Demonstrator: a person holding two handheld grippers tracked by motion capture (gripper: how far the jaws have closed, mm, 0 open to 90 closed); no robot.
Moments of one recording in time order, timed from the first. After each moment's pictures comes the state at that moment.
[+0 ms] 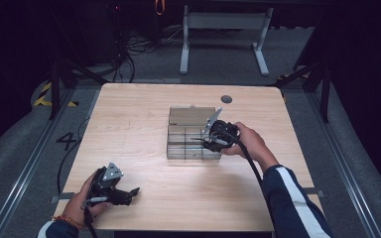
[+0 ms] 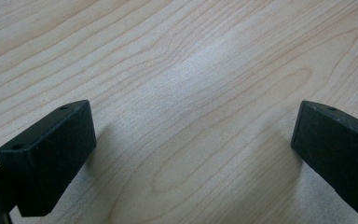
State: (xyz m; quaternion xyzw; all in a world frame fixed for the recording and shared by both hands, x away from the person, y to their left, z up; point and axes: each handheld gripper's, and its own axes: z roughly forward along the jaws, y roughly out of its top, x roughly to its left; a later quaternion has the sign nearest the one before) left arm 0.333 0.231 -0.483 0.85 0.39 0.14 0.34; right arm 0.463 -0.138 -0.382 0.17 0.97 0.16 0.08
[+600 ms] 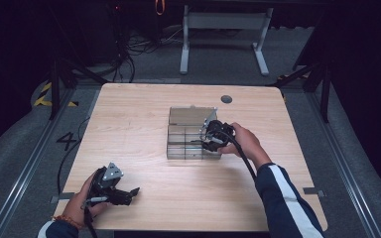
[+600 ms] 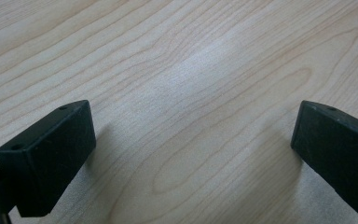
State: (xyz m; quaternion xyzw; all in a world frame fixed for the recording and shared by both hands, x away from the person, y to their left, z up) left arm 0.334 0.232 -0.483 0.85 0.38 0.14 0.34; right arm 0.481 -0.132 -0.403 0.20 0.97 0.14 0.07
